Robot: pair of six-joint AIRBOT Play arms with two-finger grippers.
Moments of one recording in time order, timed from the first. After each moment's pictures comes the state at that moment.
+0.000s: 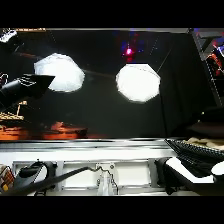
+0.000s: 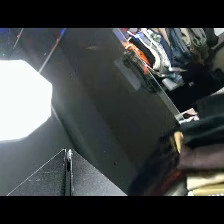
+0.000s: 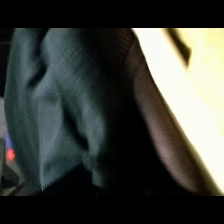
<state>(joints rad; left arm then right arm) 0.07 -0.66 0.94 0.58 -1.01 -1.07 -1.04 -1.11 1.99 -2.14 1.31 2.07</state>
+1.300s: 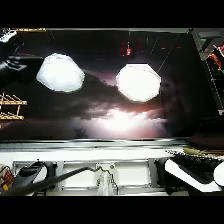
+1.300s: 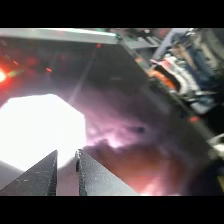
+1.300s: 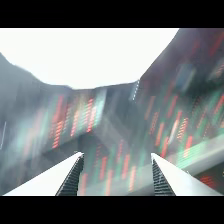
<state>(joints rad) 0.05 -0.74 1.12 0.70 -0.91 -1.07 -0.43 -1.17 1.98 -0.96 0.97 1.64</state>
